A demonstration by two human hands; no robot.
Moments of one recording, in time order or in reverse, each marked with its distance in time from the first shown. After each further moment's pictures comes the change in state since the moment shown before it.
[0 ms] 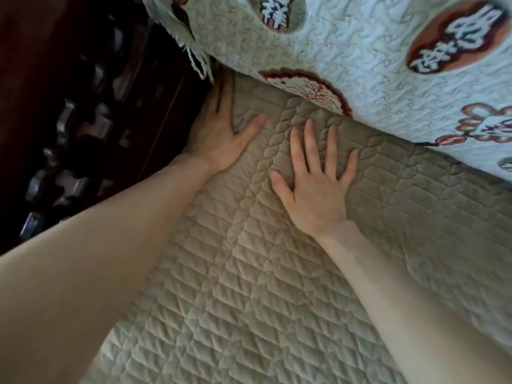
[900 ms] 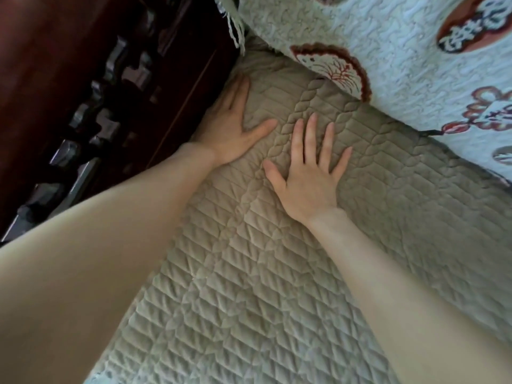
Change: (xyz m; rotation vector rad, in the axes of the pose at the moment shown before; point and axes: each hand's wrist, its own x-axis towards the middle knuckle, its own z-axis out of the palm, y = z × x) left_hand -0.038 -0.018 -0.005 -0.027 -0.054 0.066; right_hand -0.020 -0.034 -0.006 0.010 -0.121 0.006
